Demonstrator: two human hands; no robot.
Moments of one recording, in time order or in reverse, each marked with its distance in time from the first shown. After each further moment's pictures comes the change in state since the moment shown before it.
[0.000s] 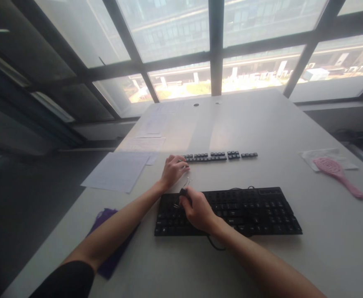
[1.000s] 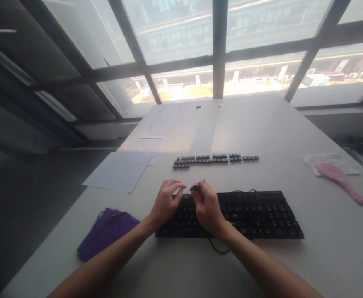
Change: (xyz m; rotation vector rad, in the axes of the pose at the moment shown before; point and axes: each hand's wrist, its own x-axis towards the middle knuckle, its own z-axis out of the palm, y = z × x) left_hand -0.071 0.075 -0.057 -0.298 0.010 -0.235; right_hand 0.001 -0.005 -0.014 0.030 0.279 -0.047
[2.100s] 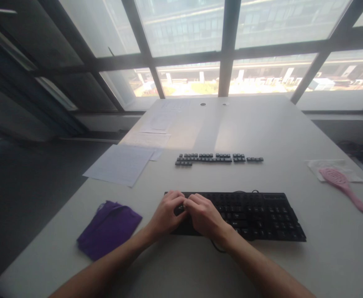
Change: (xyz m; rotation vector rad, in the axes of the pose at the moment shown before) left_hand -0.041 0.005 0.001 -0.092 -0.183 -0.019; right_hand -0.015 0.006 -0.001 -0.391 -0.467 -0.352
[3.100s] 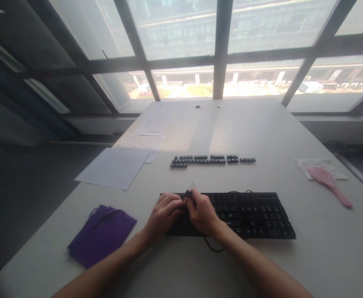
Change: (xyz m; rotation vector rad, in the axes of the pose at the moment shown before) left_hand -0.007 -0.010 0.008 -0.013 0.130 0.178; right_hand 0.002 0.004 -0.001 0.233 0.206 0.356
